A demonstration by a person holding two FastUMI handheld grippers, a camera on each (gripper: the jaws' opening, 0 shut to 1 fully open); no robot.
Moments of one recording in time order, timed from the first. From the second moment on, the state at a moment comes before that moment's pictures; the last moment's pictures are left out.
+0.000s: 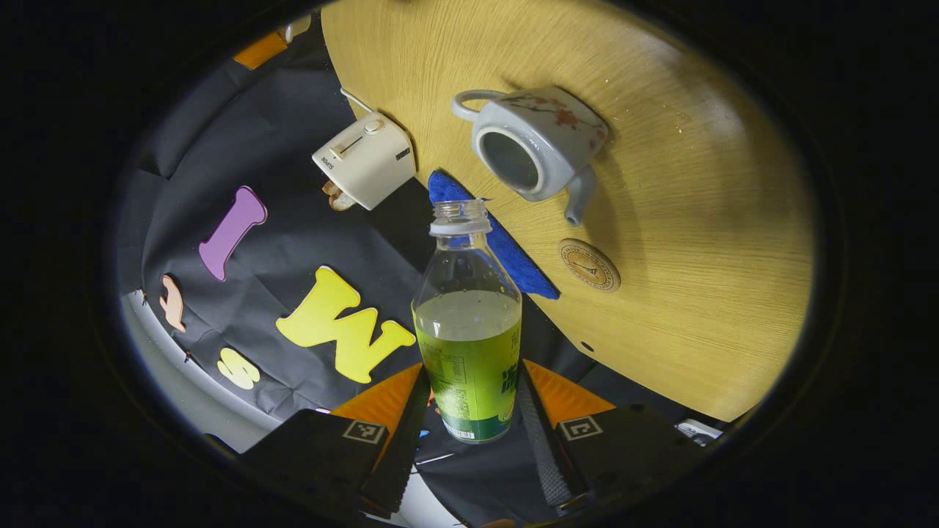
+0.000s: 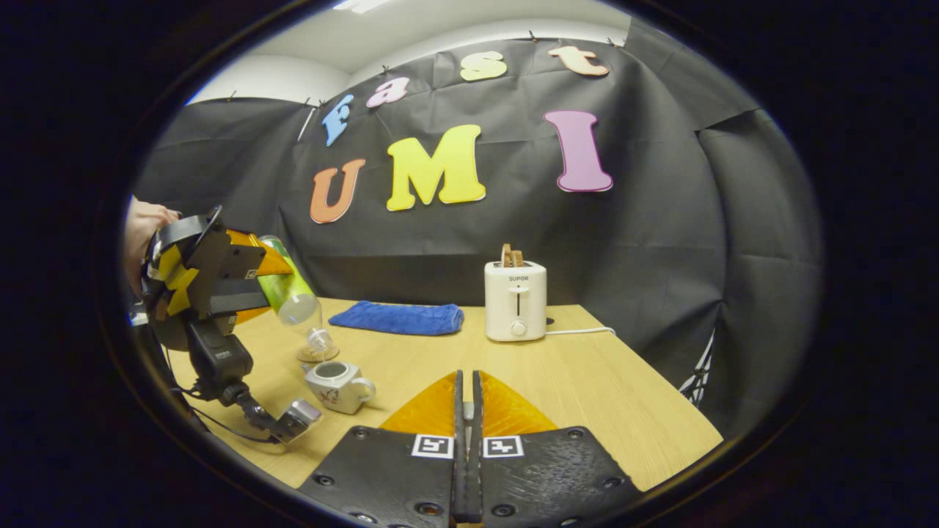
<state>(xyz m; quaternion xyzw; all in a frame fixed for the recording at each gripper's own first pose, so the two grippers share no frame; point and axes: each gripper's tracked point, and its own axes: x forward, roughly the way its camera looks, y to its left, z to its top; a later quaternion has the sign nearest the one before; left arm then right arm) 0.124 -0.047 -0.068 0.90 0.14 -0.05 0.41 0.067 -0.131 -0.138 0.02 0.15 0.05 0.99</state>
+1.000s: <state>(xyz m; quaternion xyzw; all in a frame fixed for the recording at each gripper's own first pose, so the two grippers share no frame) 0.105 -0.025 -0.115 0.75 0.23 -0.13 0.61 0.065 -0.134 -0.133 0.04 0.14 0.05 0.99</state>
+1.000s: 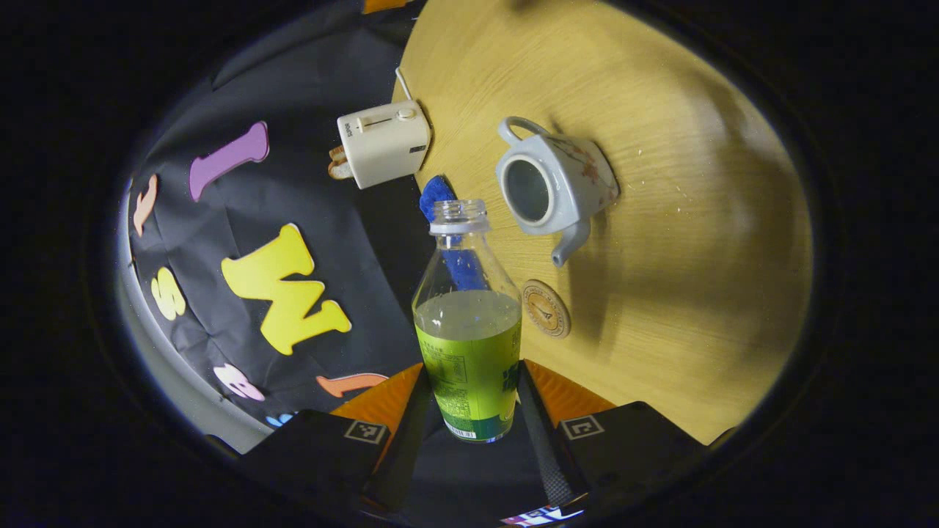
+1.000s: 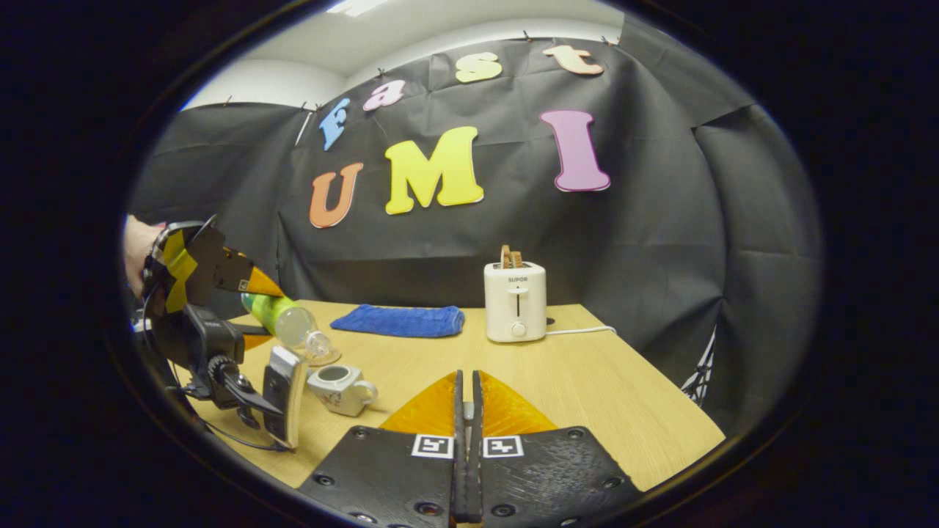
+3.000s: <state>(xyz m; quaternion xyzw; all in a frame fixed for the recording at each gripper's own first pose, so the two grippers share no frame) 0.212 0.002 -0.135 -0.01 0.16 -0.02 0.99 0.059 -0.119 -0.121 0.03 0.15 0.02 0.99</state>
